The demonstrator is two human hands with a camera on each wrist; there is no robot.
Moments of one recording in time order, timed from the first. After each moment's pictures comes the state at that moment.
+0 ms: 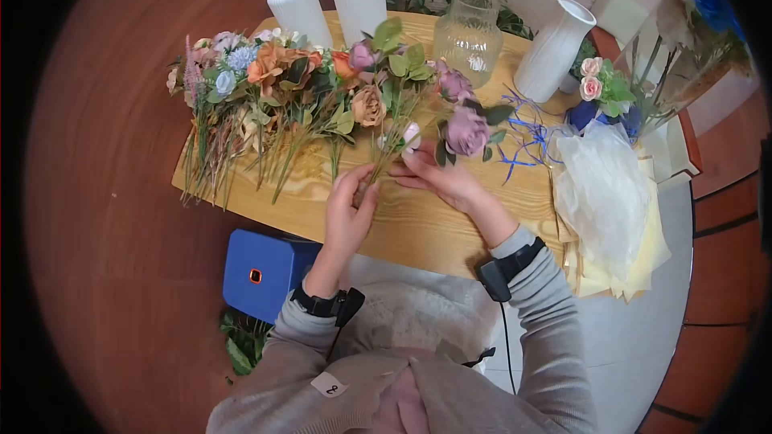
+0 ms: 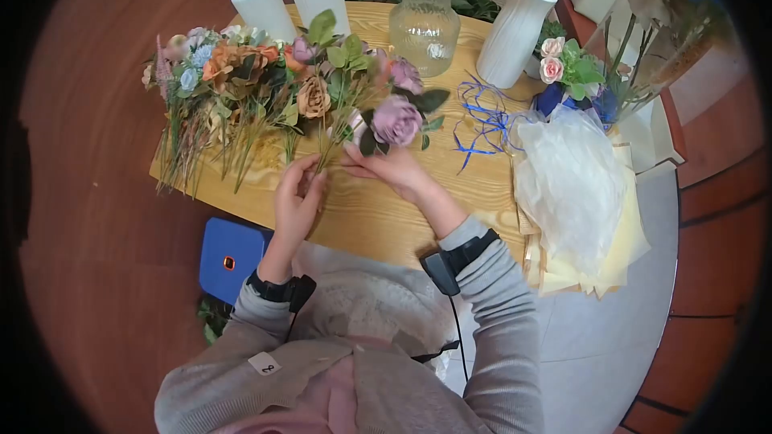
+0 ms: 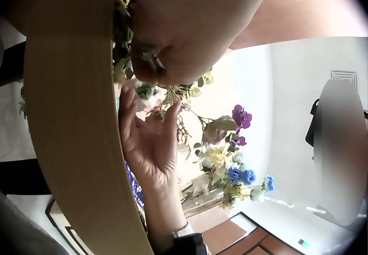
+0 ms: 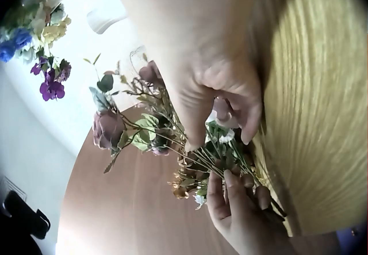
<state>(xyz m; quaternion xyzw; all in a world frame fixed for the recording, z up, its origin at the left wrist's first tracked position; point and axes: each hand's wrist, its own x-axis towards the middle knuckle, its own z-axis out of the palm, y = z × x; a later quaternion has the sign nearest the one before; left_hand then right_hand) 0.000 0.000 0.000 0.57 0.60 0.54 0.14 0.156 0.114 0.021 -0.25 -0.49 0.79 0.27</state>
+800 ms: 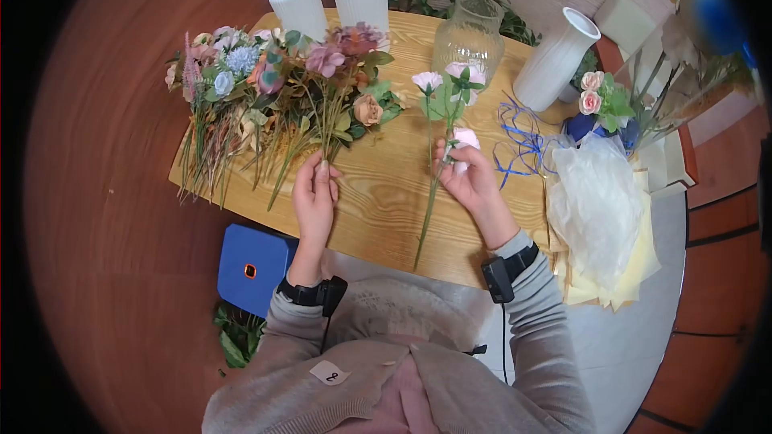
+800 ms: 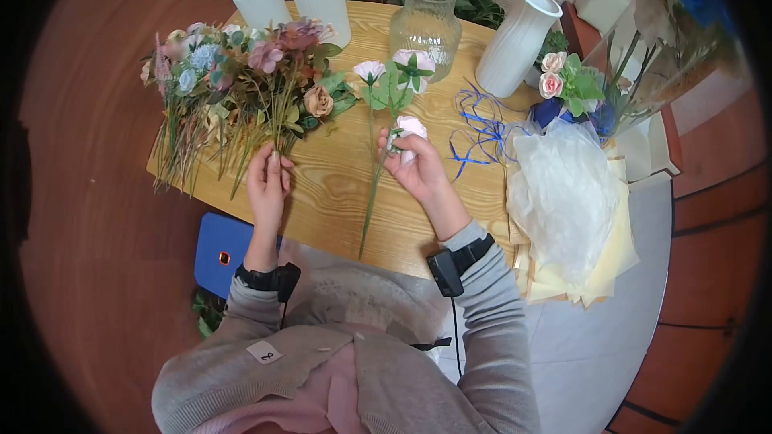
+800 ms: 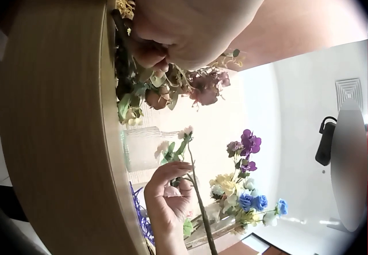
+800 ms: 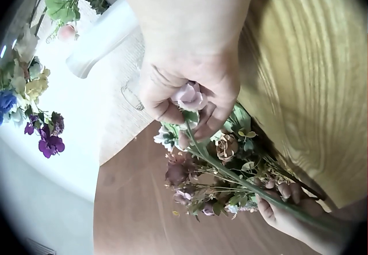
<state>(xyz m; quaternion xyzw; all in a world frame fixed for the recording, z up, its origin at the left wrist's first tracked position) -0.033 0.010 0.002 0.38 0.58 0.68 0.26 0.191 0.152 -0.001 -0.10 -0.13 0.92 0.37</state>
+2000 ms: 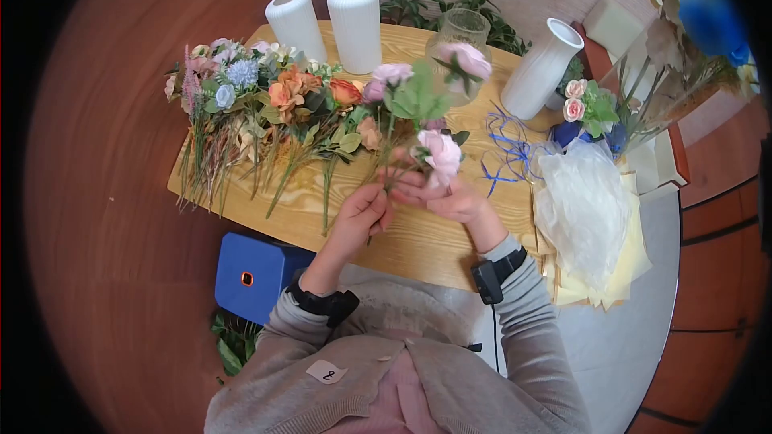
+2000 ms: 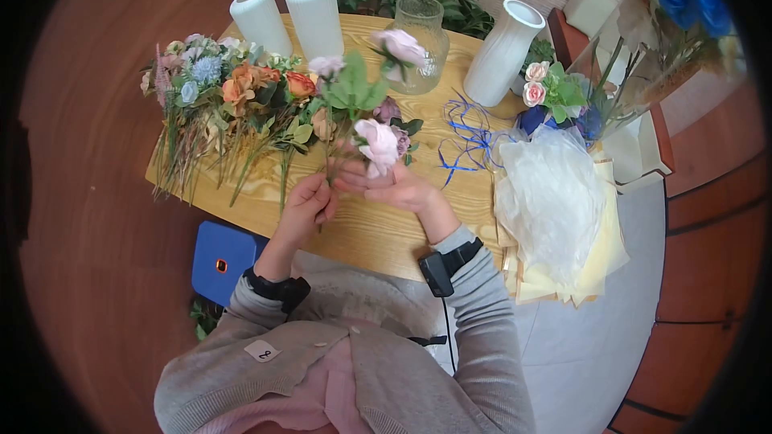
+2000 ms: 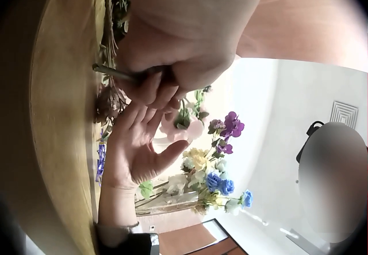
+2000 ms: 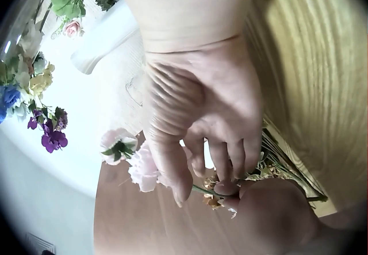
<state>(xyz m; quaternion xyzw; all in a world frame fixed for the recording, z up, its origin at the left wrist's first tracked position) 0.012 0.010 0.022 0.42 0.43 0.56 0.57 0.186 0.126 0.035 0.11 -0.38 0.89 0.23</state>
